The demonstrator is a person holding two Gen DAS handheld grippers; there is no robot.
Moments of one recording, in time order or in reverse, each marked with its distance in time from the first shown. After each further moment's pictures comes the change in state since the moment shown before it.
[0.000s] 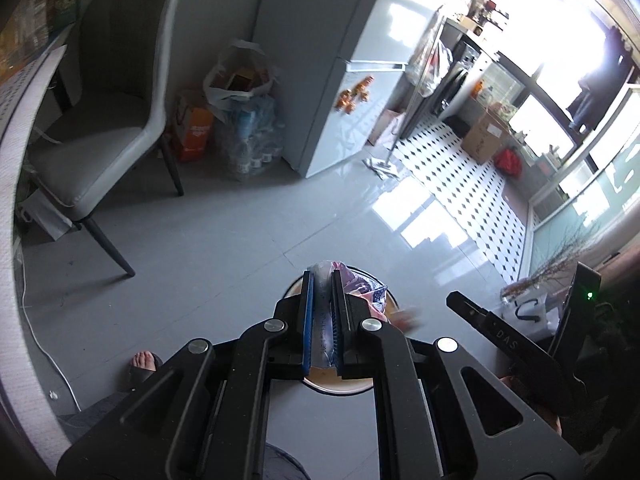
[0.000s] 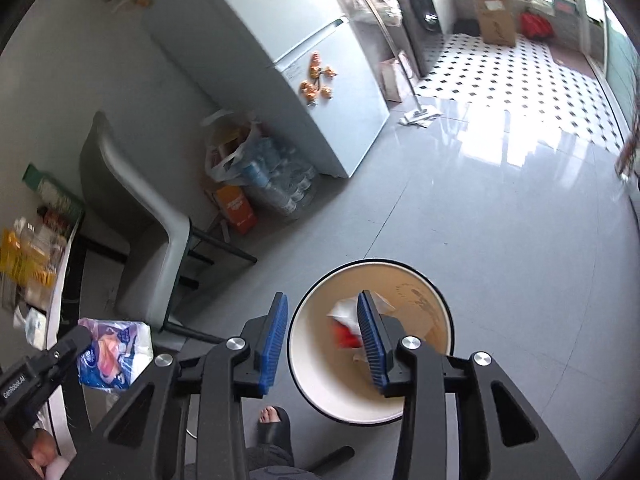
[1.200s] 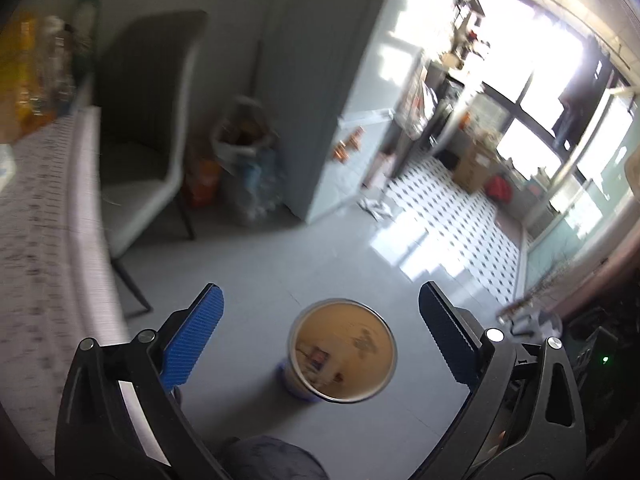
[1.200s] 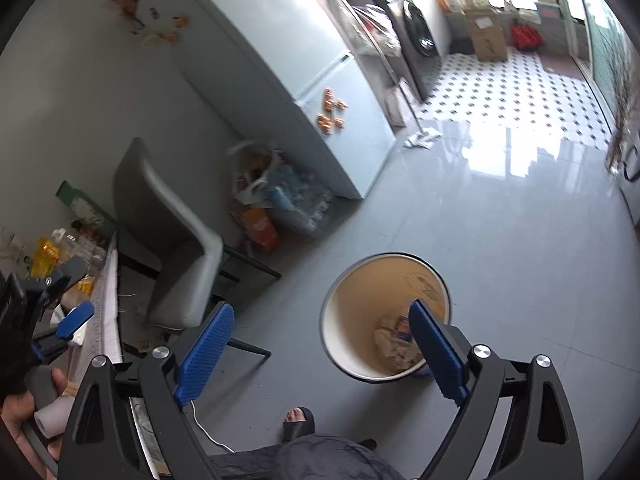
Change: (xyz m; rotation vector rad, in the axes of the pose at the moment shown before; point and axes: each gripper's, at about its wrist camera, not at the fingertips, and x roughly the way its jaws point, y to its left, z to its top) left arm -0.125 0.021 0.011 0.019 -0.184 0.015; right arm -0.119 0.028 -0.054 0.015 -0.116 0.060
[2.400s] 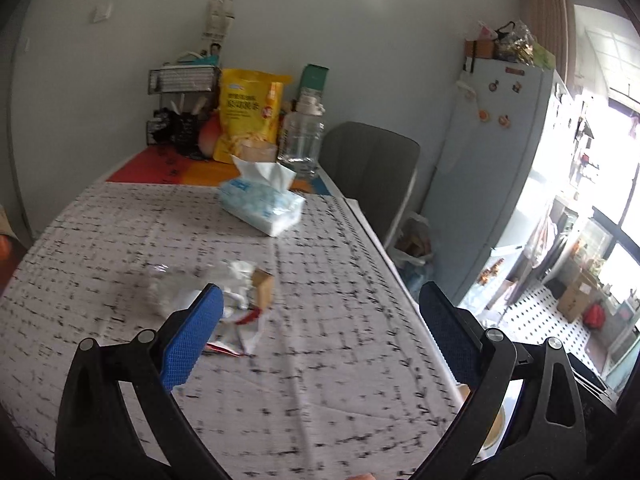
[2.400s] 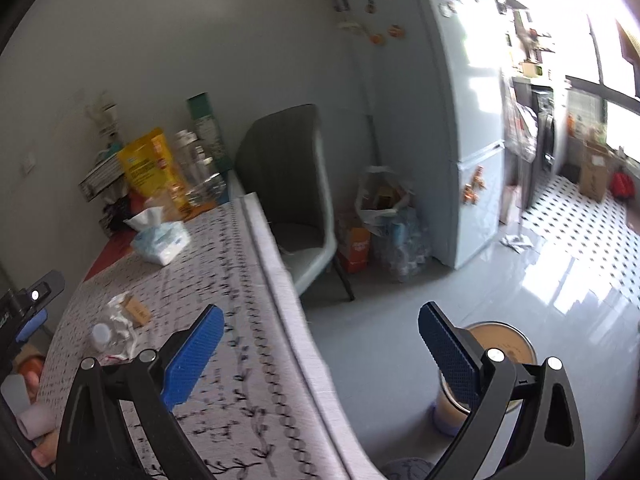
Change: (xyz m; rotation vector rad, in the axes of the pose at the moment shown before) left arm -0.240 0.200 -0.065 -0.234 -0.403 0.443; right arm -0.061 0.280 -0.098 -0.506 -0.112 0.163
